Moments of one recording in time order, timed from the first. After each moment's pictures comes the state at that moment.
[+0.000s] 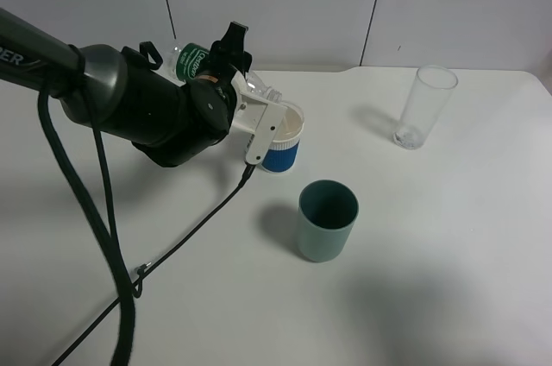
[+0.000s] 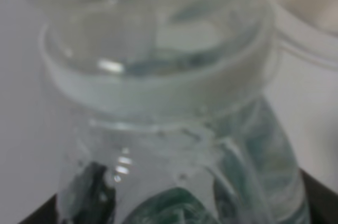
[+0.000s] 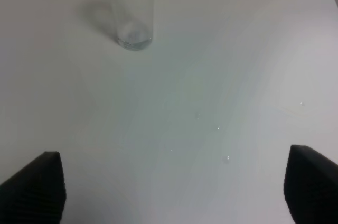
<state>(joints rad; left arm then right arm) -0.79 2.00 -1.00 -1.11 -0.87 2.56 -0.07 0.01 -0.49 0.08 1.07 -0.17</state>
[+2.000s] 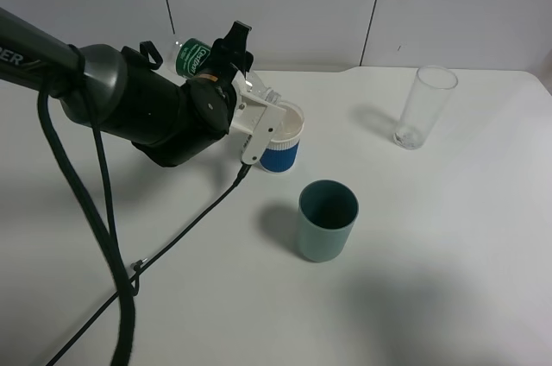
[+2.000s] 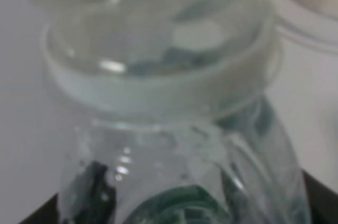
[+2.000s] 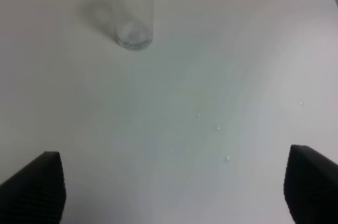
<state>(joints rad) -0.79 2.00 -1.00 -1.10 -0.88 2.61 -0.07 0.01 -0.49 0.08 1.07 -0.17</state>
